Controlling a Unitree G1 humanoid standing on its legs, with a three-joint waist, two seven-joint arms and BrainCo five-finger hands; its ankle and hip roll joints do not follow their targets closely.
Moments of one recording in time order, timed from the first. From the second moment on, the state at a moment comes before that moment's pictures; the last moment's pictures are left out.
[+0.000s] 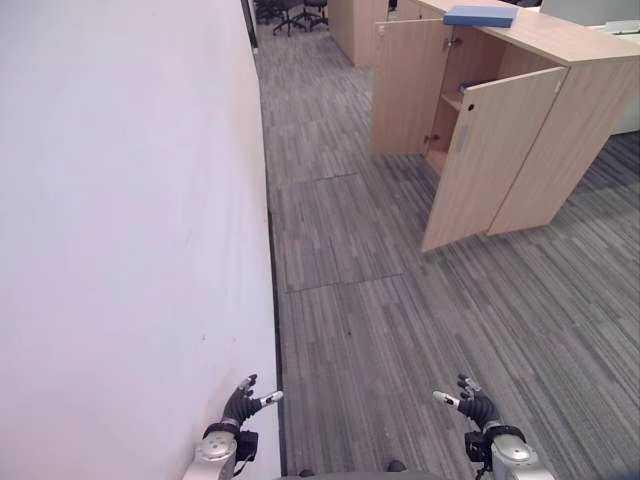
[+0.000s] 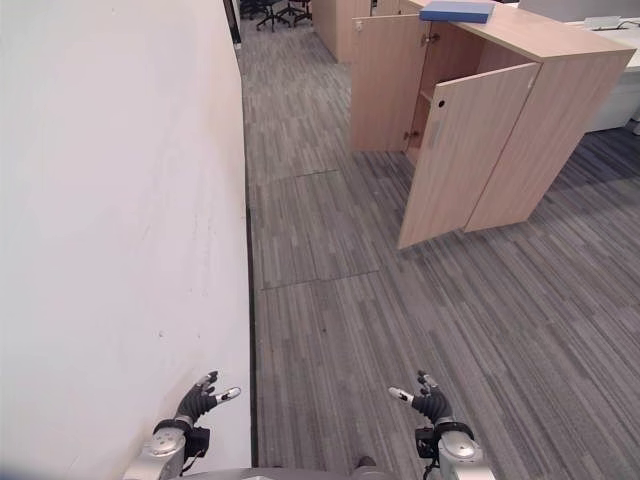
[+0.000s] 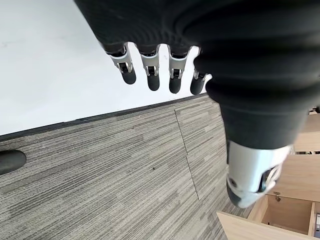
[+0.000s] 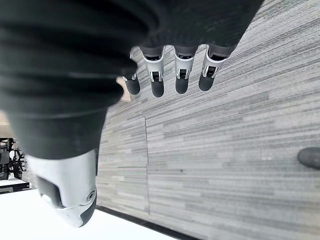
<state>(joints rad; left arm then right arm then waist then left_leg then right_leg) 0.08 0.21 -0.16 0.77 -0.13 -0.09 0.04 0.12 -0.37 0.15 0.71 0.25 -0.08 -0.04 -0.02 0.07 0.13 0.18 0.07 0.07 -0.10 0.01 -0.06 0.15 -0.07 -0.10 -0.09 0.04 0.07</state>
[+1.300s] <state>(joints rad) -0.05 0.26 -0.21 0.93 -0.17 -0.08 0.03 -0.04 -0.41 0.20 0.82 0.25 -0.08 -0.05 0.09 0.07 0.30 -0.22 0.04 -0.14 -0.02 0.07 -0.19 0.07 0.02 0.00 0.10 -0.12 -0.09</state>
